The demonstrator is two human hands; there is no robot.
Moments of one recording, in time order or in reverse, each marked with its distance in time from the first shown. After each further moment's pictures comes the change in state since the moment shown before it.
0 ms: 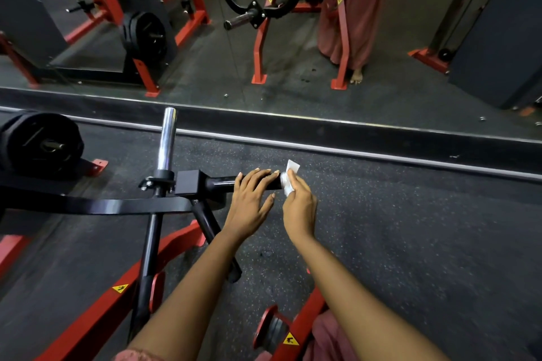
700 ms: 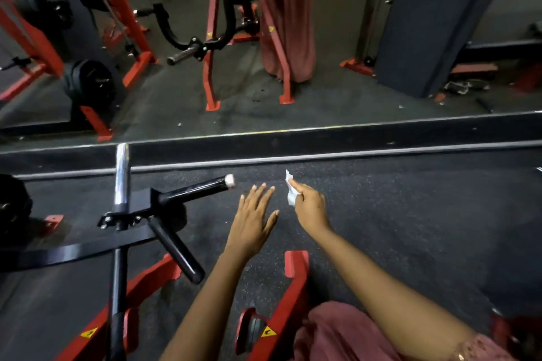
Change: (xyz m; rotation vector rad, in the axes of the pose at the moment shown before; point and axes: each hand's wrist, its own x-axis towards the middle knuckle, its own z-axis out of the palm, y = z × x) left_hand -0.034 0.121 0.016 0.016 -0.206 0.117; right_hand -0.024 0.050 -0.132 0.053 0.041 0.052
